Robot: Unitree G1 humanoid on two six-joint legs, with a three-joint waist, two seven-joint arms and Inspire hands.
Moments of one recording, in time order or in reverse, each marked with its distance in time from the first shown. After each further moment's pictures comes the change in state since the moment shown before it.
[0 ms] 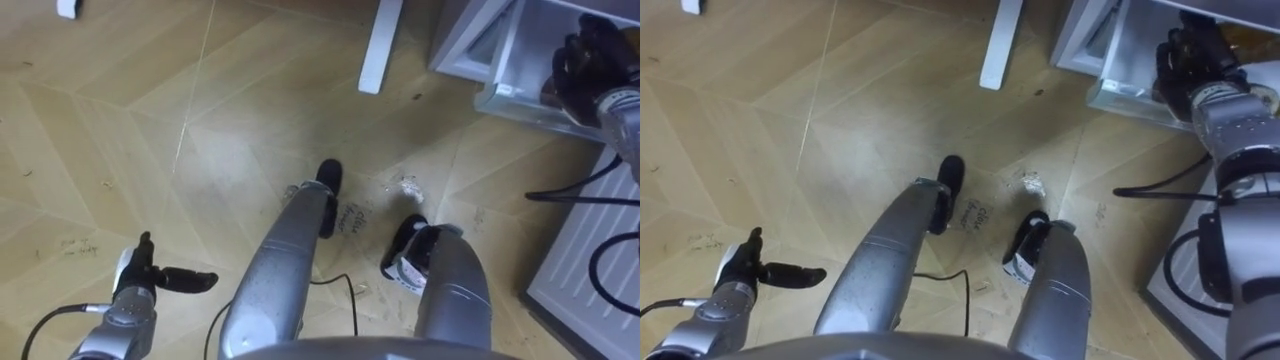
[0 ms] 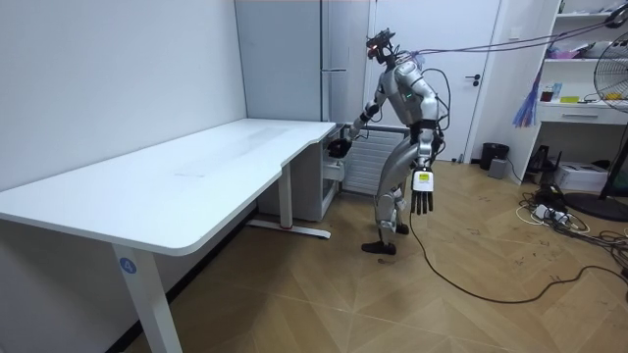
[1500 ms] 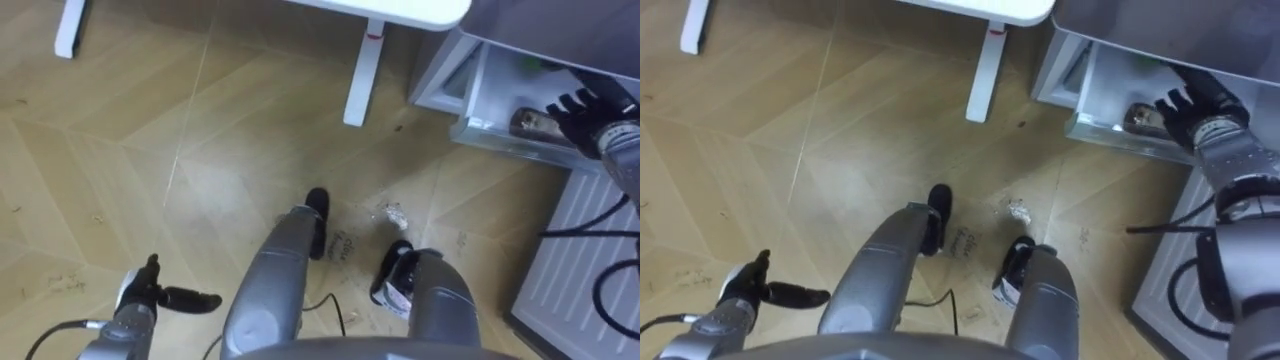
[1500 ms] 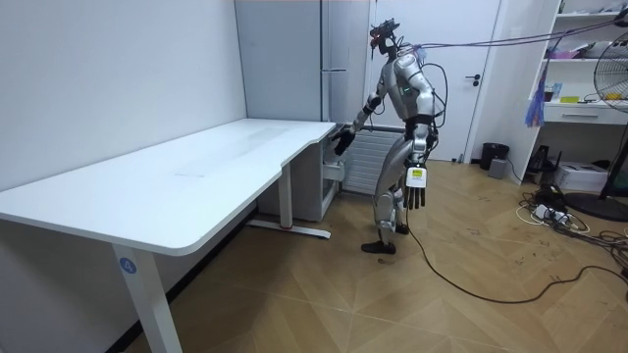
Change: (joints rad) left arm 0.023 -0.004 0.015 0.058 -0.004 0.009 -0.110; right arm 0.079 -0.002 0.045 0.101 -0.228 -0.031 0.235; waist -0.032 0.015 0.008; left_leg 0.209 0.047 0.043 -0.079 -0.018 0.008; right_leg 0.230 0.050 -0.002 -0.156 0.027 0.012
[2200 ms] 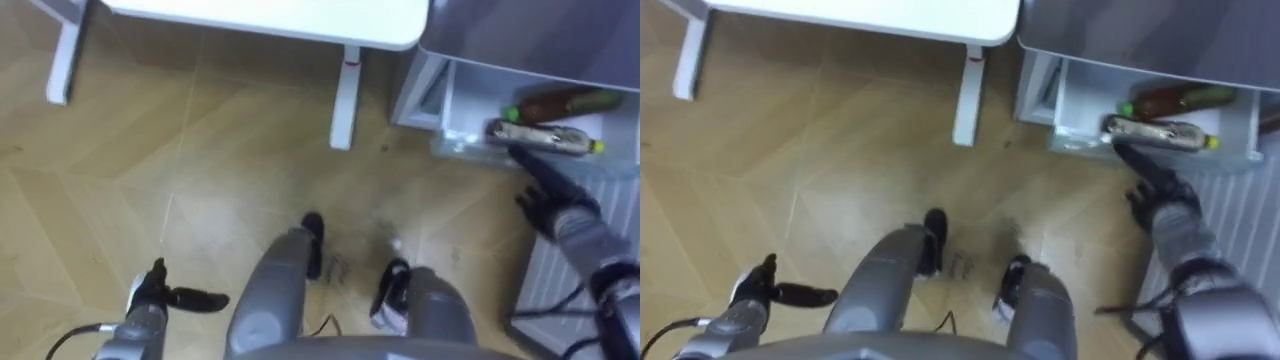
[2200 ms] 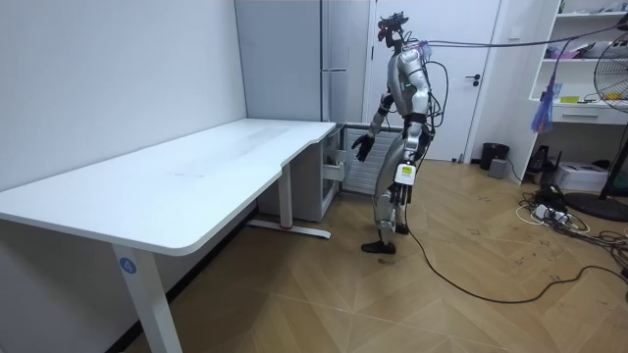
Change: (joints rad) left arm -0.064 -0.113 0.037 0.145 -0.002 -0.077 0.042; right arm 0.320 0.204 -0.008 -0.043 -0.113 -0.101 -0.099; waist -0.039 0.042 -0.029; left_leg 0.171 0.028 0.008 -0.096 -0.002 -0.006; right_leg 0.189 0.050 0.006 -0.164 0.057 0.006
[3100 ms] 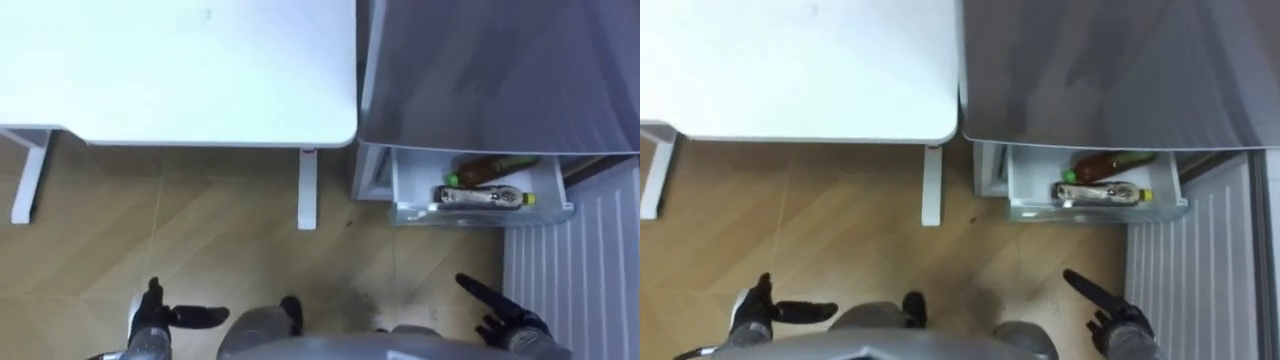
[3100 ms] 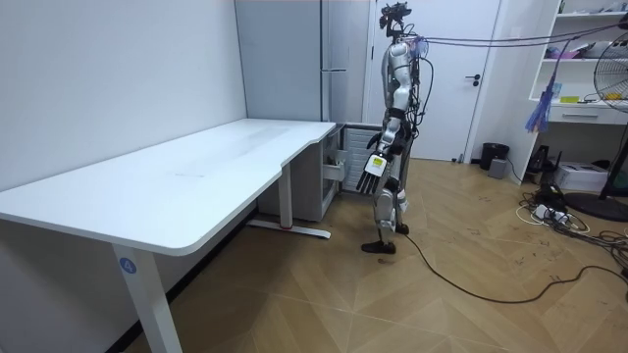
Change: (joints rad) left arm 0.087 -0.074 0.180 0.085 0.127 -0.112 -0.003; right arm 0.309 0.164 -0.091 0.020 -0.289 -0.042 0.016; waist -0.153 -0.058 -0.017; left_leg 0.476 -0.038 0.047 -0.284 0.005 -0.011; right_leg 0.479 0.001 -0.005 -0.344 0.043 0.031
